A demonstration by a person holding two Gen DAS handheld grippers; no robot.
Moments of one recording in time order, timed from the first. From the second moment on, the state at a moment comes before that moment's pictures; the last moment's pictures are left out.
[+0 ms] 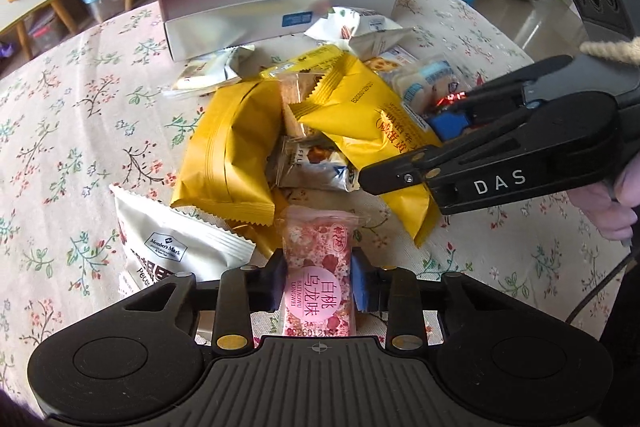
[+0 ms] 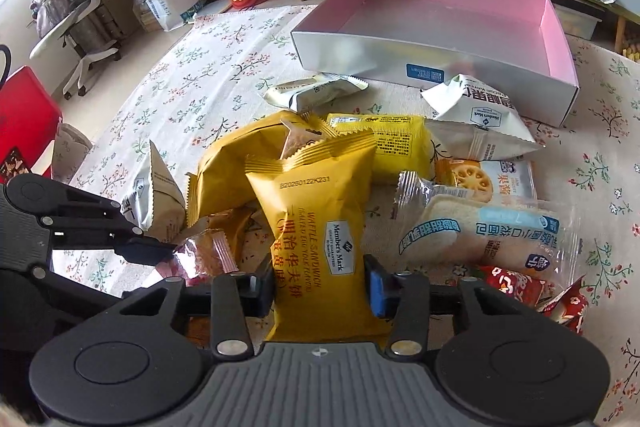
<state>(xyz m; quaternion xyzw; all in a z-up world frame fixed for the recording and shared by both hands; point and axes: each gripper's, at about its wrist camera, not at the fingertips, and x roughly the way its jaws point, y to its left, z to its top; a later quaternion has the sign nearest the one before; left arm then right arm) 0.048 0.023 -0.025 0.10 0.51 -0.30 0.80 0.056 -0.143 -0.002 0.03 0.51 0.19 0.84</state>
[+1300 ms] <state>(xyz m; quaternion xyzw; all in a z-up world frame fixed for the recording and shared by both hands) 0.173 -0.030 0.059 -0.03 0.41 -0.19 0.89 0.163 -0.227 0.051 0.16 0.39 0.07 0.90</state>
